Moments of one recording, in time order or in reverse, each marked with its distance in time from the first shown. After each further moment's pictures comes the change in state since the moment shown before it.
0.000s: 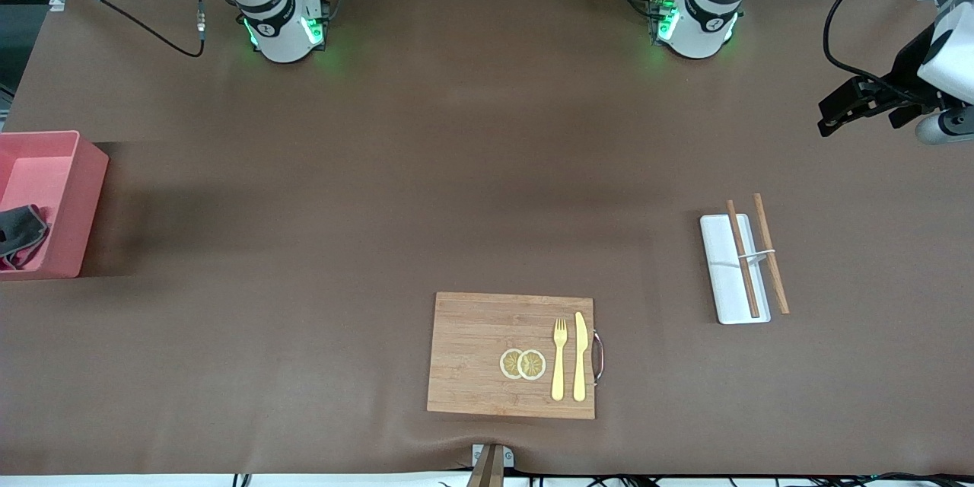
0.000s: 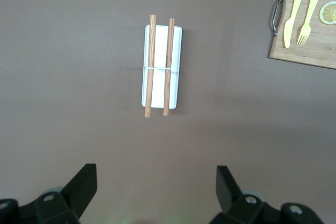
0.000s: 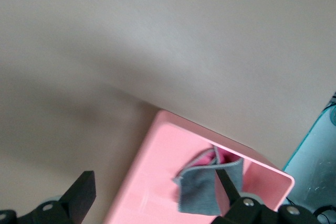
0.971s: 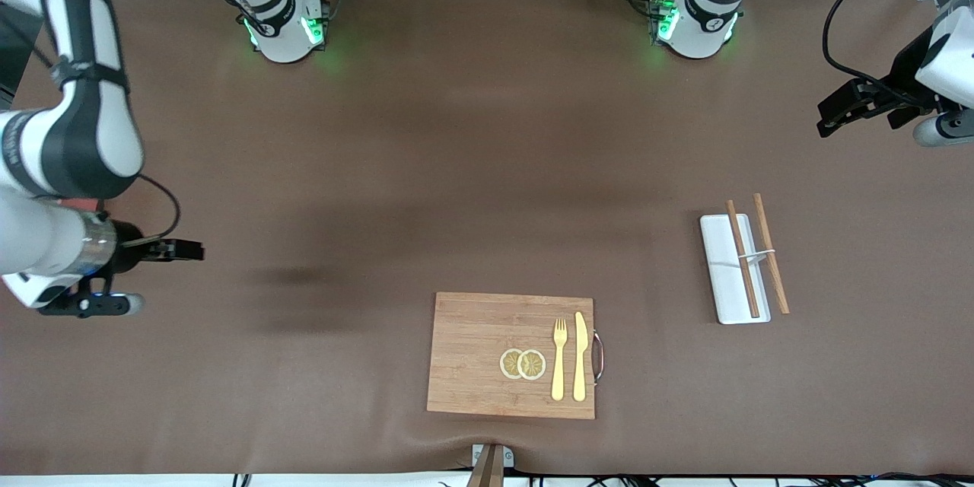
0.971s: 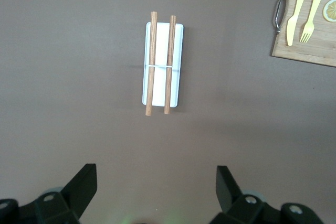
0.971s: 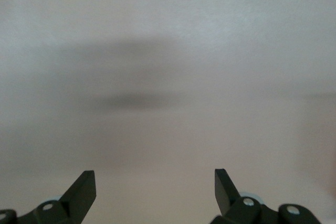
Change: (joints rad) left arm 0.003 0.000 0.001 -0.013 0.000 0.001 0.000; right arm 0.497 -0.102 0.015 -0.005 0.187 -0.265 1.030
